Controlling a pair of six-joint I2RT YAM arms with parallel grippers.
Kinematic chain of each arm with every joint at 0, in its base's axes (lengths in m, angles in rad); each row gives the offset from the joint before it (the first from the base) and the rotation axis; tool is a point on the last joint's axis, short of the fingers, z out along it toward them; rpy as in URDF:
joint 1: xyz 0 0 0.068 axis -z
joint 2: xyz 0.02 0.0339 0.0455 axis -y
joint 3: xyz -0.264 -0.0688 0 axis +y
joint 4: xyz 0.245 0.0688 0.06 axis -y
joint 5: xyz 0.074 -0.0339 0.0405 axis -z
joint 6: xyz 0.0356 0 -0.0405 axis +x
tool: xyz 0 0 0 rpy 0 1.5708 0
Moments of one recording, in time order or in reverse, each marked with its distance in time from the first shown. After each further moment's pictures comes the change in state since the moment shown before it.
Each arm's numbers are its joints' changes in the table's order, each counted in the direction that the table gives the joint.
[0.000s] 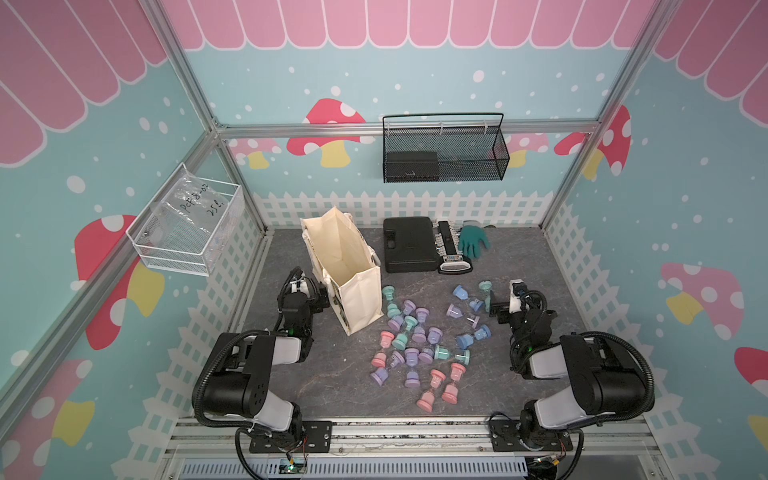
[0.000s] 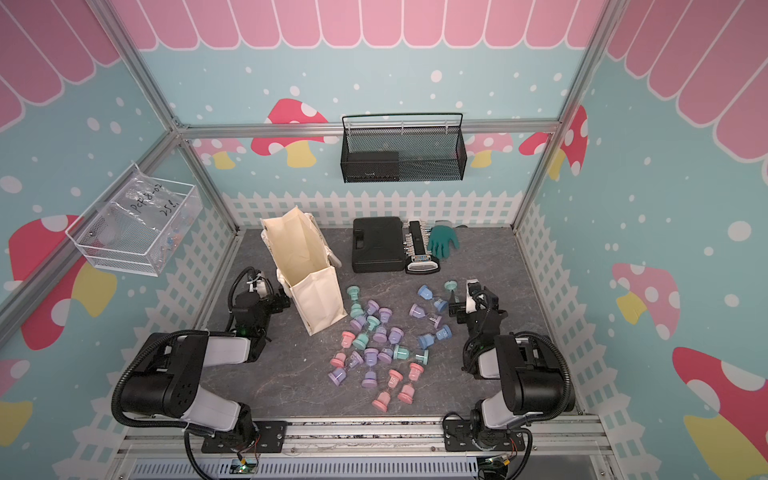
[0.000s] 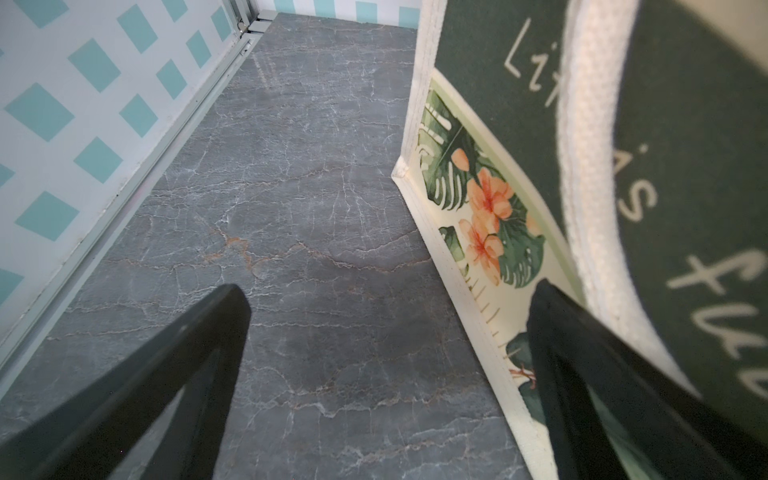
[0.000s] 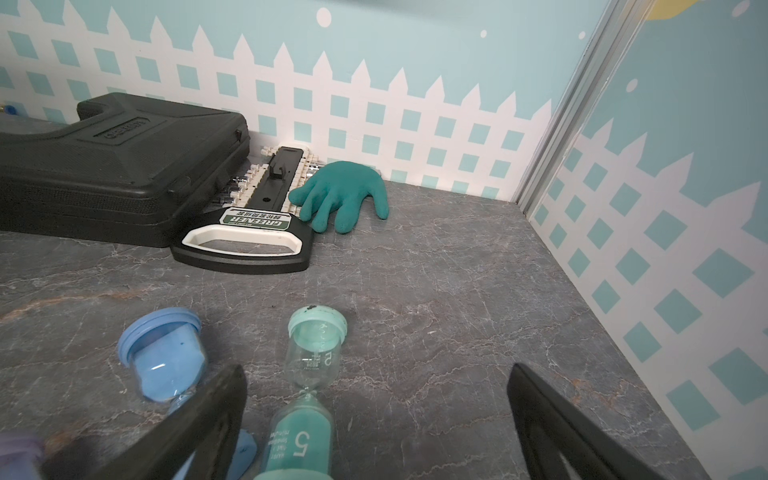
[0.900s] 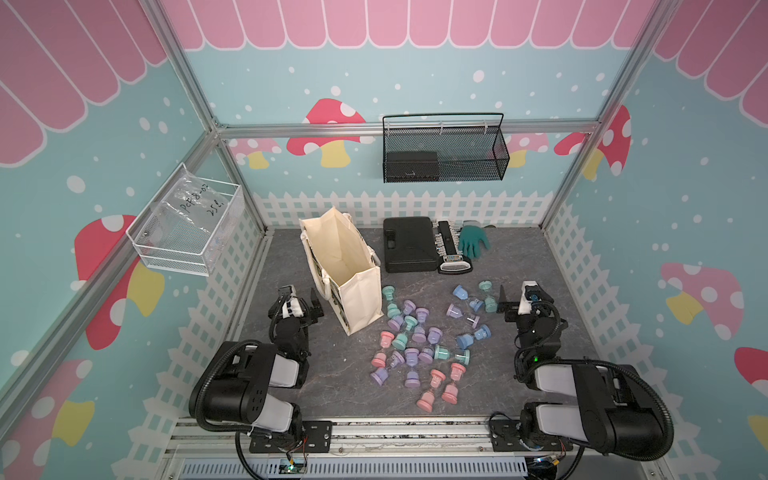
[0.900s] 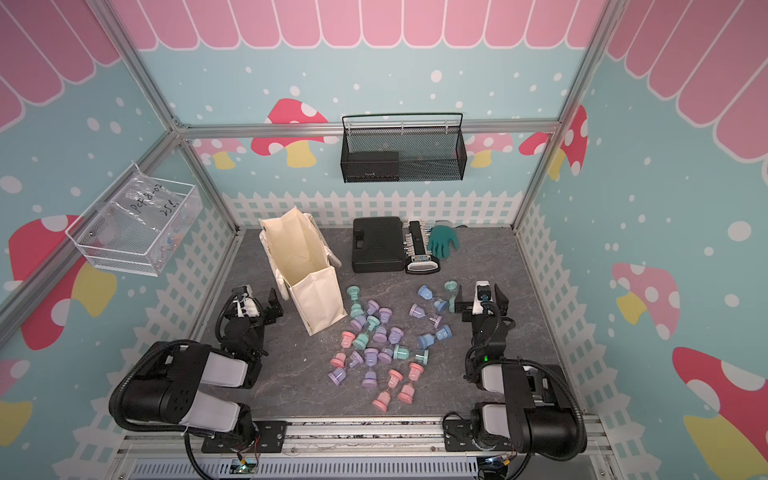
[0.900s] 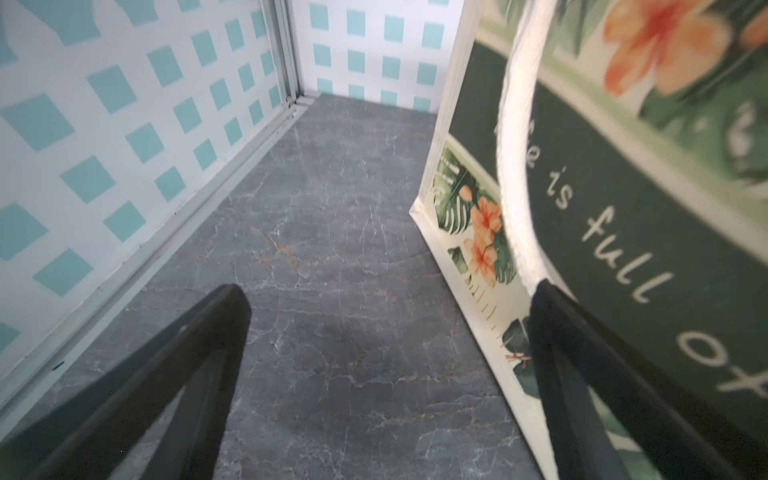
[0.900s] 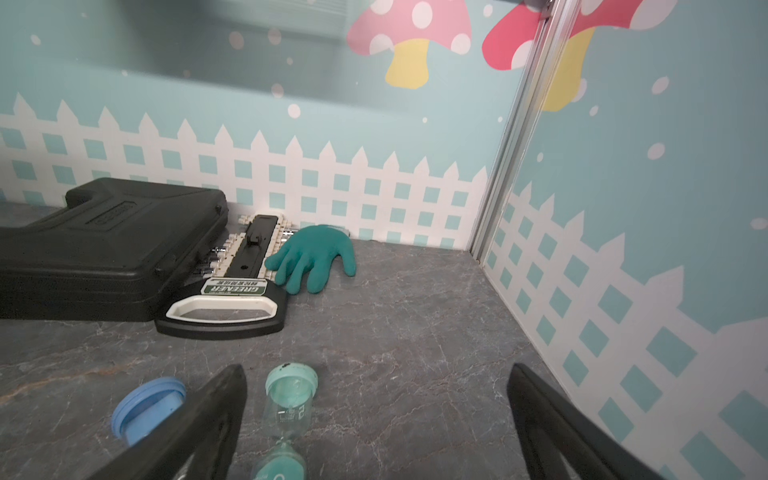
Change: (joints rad) left arm -0.001 0.080 0.253 0.433 -0.052 -0.009; right arm 0.000 0.238 0.066 0.005 0.076 0.016
